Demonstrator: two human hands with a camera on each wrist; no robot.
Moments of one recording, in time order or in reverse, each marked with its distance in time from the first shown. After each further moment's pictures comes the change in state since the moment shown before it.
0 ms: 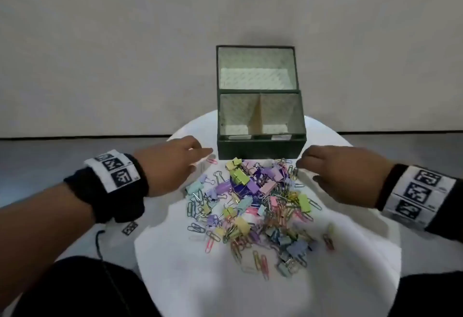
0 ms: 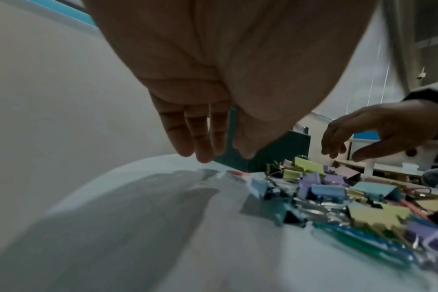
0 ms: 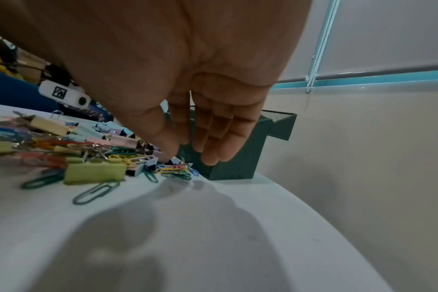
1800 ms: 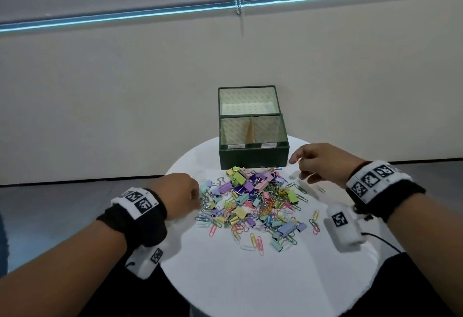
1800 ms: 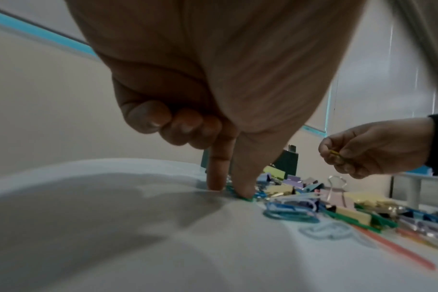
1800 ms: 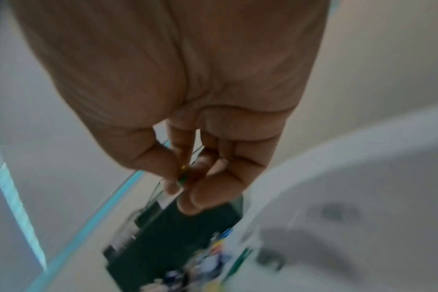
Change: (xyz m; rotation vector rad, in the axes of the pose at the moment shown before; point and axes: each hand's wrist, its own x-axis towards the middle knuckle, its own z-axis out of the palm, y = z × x) left_hand -0.063 0.072 0.003 -0.012 -0.020 -0.351; right_hand -0.019 -0.017 0.010 1.313 0.286 0.463
